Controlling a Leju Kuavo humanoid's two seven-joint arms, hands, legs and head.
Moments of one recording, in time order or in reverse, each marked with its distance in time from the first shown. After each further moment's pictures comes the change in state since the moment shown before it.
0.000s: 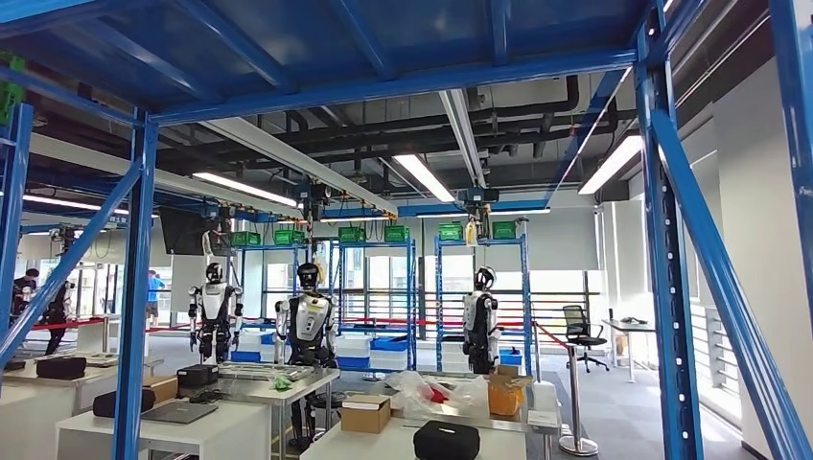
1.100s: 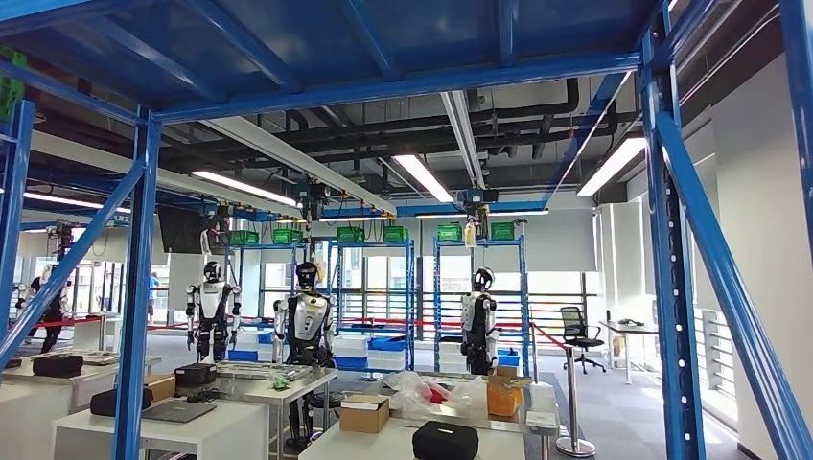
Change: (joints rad) left arm -0.029 0.014 0.000 -0.004 -0.037 -0.018 -0.008; right arm -0.128 0.247 0.086 0.123 0.067 0.057 -0.090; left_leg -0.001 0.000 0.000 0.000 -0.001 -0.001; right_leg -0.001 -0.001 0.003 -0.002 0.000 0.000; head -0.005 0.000
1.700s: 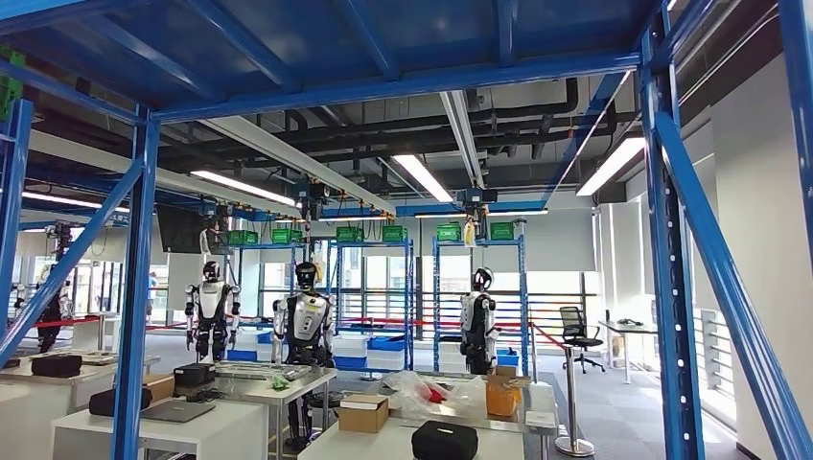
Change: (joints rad) left arm 0.004 0.004 0.000 -0.001 0.002 0.037 0.033; right arm 0.045 0.032 0.047 0.145 -0.060 -0.008 0.002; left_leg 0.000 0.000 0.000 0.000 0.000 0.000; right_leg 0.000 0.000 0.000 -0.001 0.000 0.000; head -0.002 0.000
